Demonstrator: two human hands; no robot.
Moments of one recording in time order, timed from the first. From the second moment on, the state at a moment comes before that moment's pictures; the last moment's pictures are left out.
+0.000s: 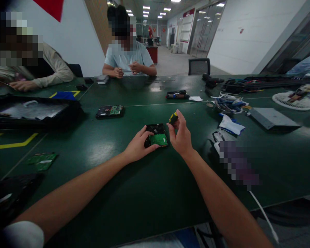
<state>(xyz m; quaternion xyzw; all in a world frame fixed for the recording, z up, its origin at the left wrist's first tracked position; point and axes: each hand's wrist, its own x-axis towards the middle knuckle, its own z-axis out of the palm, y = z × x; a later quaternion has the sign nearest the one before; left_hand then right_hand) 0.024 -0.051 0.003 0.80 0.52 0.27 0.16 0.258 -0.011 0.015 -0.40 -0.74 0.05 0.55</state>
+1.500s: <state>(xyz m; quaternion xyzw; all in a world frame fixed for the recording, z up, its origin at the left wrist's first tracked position) 0.027 -0.053 0.001 0.80 0.52 0.26 0.13 0.258 -0.010 0.015 -0.40 -0.73 0.02 0.55</state>
